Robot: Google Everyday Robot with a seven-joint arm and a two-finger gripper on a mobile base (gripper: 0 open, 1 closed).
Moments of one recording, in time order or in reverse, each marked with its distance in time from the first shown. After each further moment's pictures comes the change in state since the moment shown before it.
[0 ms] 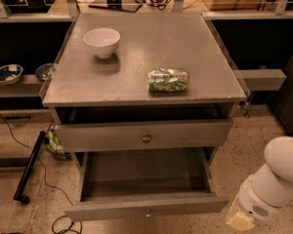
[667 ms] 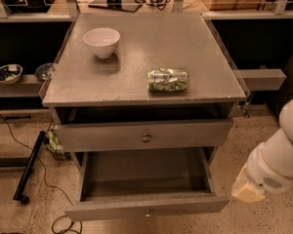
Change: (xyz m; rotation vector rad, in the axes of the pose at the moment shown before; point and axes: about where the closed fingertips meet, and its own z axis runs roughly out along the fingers) arm -0.040 -0.009 -0.100 0.147 -0.005 -0.073
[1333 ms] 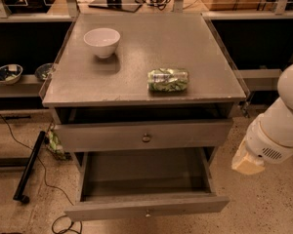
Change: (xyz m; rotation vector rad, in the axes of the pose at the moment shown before) arm -0.030 -0.034 -0.049 0.089 0.018 -0.044
